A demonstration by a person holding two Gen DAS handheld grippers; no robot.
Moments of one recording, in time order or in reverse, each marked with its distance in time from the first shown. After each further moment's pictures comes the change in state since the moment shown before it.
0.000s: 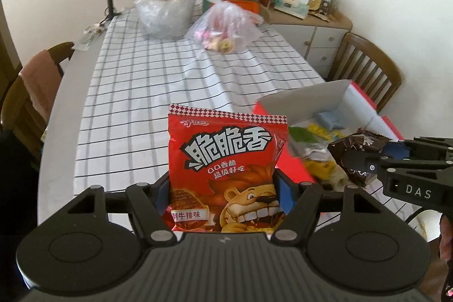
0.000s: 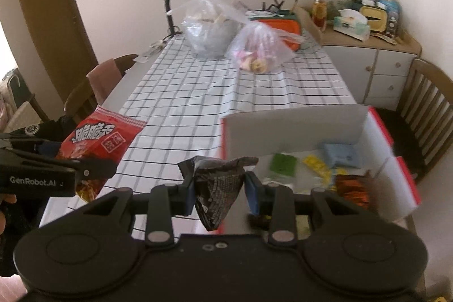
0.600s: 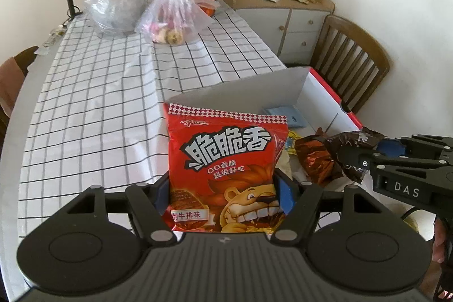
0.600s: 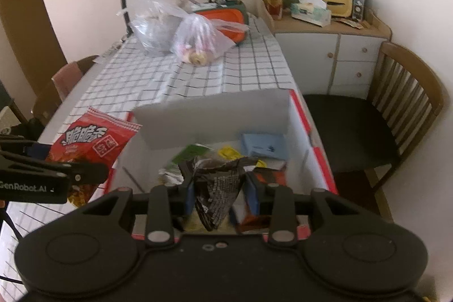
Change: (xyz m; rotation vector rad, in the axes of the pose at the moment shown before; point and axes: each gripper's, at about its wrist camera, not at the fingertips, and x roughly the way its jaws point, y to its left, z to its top) left arm 0.063 -0.127 0.022 0.031 0.061 -0.008; right arm 0.007 -0.129 -0.010 0.037 0.025 -0.064
